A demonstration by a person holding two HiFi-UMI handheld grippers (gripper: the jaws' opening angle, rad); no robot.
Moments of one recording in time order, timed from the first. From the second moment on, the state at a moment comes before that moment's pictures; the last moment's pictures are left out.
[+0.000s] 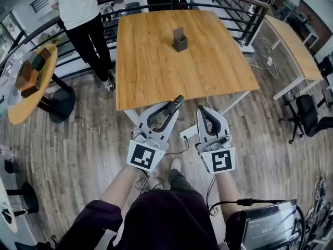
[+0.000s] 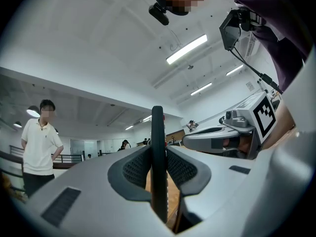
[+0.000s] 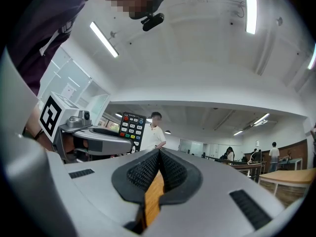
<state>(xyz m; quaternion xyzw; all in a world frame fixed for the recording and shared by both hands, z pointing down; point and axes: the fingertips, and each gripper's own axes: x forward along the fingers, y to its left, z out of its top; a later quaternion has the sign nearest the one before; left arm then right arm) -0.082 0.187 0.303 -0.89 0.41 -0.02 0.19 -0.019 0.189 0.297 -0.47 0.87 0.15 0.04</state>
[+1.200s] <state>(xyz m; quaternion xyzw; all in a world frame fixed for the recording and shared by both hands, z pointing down) -0.026 -0.068 0.299 -0.88 0.42 -0.04 0.21 0.027 -0.064 0.297 -0.46 0.87 0.13 0.07</state>
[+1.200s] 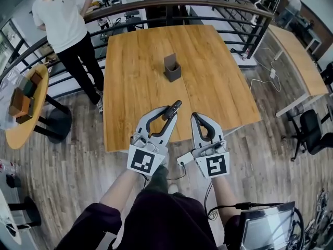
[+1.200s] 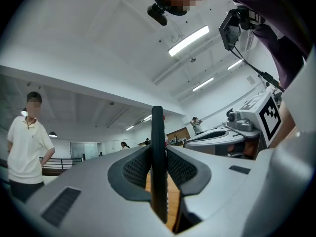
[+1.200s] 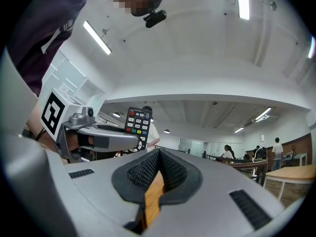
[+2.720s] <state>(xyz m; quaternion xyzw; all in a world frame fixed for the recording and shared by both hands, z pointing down) -0.017 -0.459 0.418 -0.89 0.43 0.04 0.12 0.012 -0.425 0.439 -0.48 0.87 0.07 0.06</state>
